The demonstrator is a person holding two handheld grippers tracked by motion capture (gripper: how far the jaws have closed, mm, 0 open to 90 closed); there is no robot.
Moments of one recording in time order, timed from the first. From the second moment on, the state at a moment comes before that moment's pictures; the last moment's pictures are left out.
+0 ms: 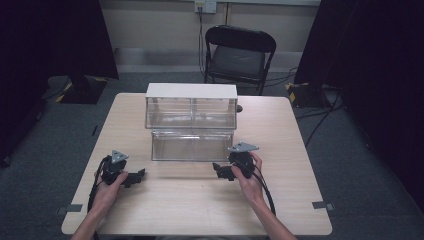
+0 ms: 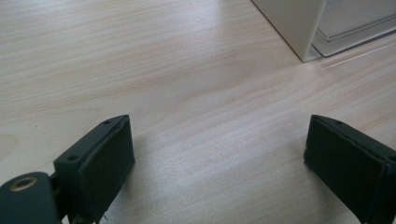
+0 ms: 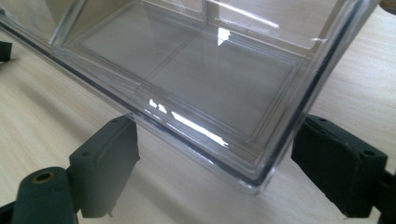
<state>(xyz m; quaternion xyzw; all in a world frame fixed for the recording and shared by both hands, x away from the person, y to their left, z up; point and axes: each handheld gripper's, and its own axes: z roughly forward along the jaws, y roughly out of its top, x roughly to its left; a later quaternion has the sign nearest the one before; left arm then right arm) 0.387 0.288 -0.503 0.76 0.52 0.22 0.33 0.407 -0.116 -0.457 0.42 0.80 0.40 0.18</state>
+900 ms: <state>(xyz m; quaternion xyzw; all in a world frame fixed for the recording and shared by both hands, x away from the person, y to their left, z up) 0.387 0.288 -0.503 0.76 0.52 0.22 0.33 0.411 -0.112 -0.466 0.44 0.79 0.40 0.17</state>
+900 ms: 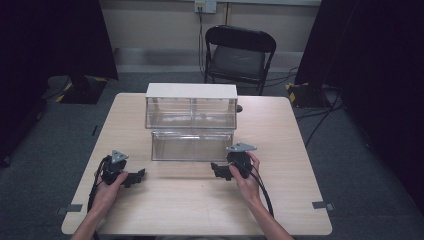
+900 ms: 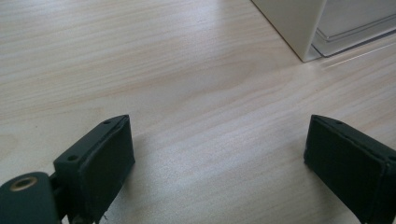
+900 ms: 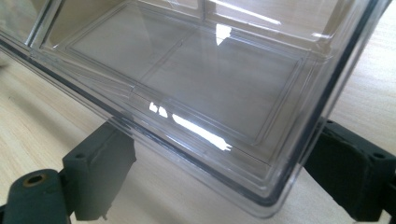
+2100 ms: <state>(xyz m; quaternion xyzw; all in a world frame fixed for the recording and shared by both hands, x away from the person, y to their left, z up) 0.387 0.288 -0.503 0.76 0.52 0.22 0.33 0.402 -0.113 -0.455 0.42 0.78 0.42 0.18</state>
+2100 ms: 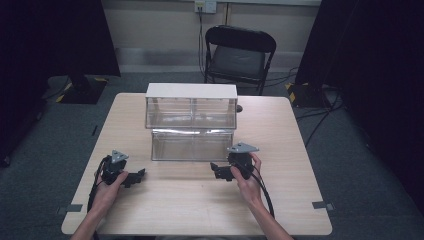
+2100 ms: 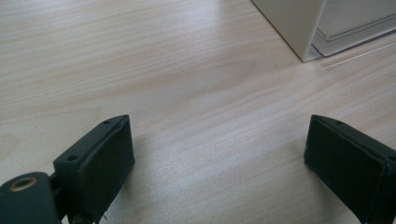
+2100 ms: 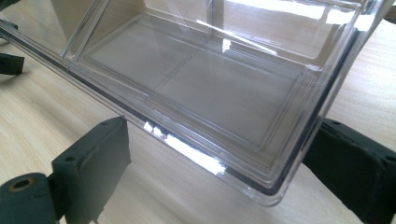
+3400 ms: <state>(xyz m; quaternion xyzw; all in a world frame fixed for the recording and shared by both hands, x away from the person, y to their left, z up) 0.387 0.288 -0.503 0.76 0.52 0.22 0.33 0.400 -0.115 -0.446 0.42 0.77 0.45 0.18</state>
